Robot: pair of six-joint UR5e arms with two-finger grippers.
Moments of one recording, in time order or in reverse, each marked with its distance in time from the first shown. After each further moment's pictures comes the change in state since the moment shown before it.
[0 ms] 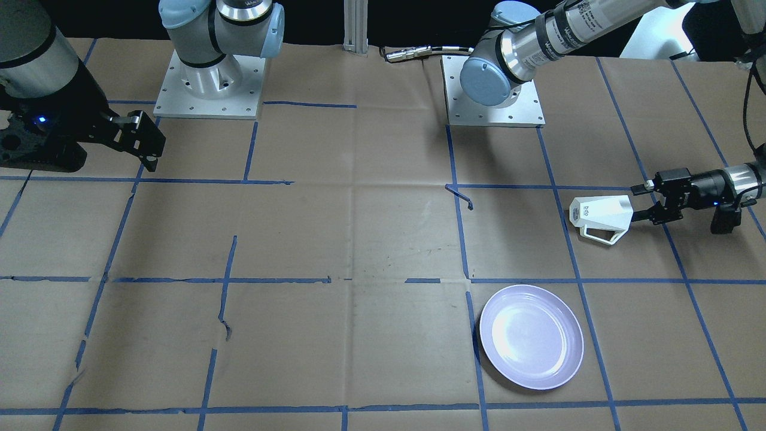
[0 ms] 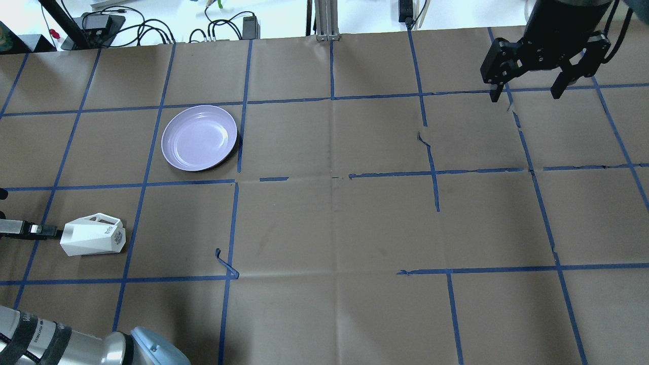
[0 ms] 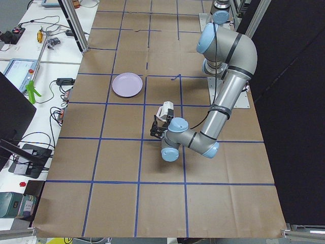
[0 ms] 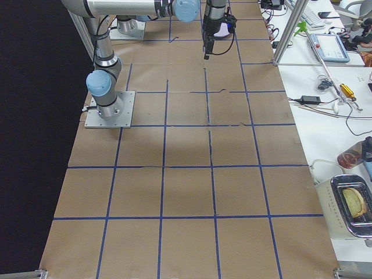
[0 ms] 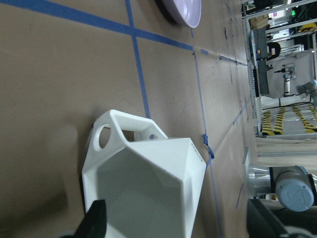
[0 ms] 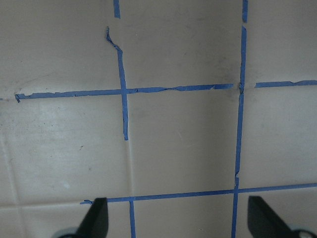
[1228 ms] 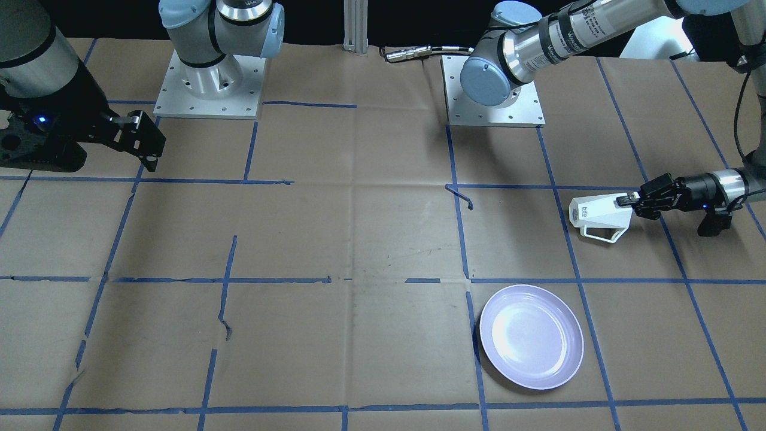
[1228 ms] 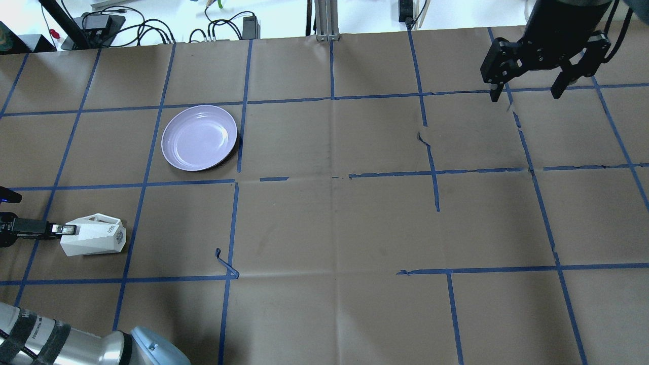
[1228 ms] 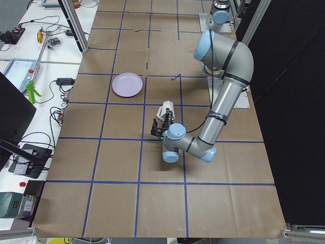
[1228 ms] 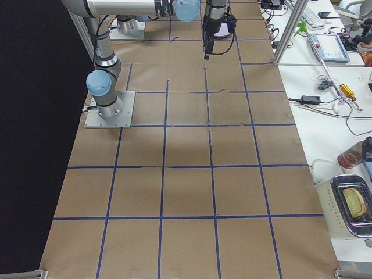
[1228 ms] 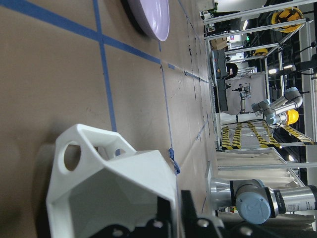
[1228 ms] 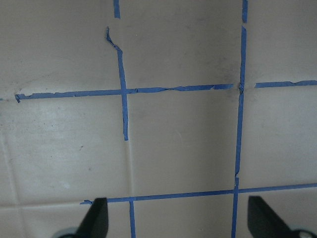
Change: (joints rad) left arm 0.001 -0.031 0.007 -0.117 -0.055 0.026; right arm 0.000 0.000 0.000 -0.001 0.000 0.000
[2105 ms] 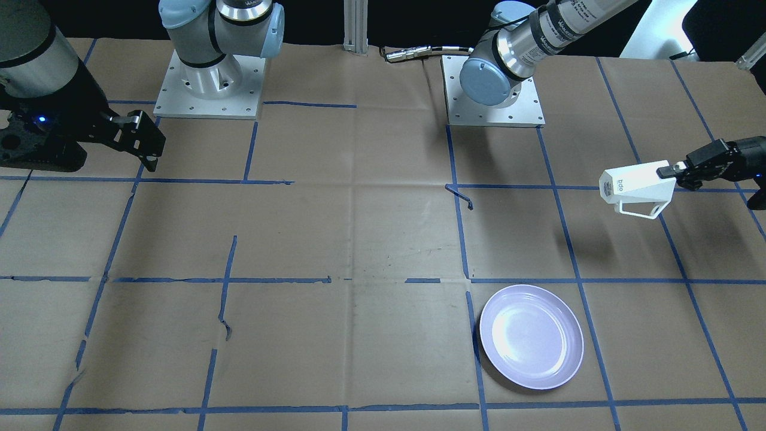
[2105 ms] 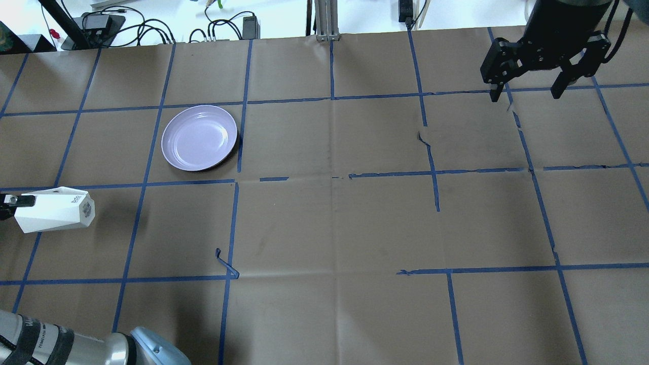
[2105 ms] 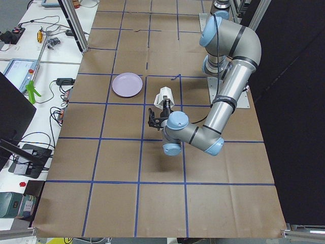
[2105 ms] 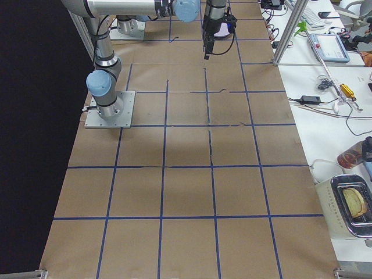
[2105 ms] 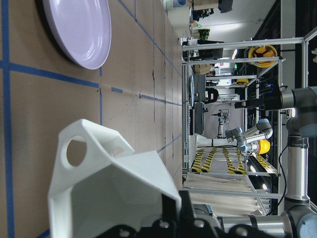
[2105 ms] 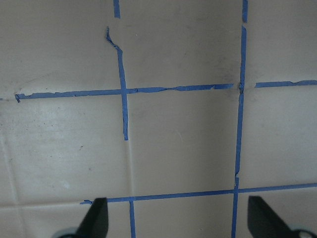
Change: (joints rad) left arm -0.019 0.177 0.137 -0.333 -0.092 -0.142; right arm 0.000 0.000 0.000 0.000 0.000 0.000
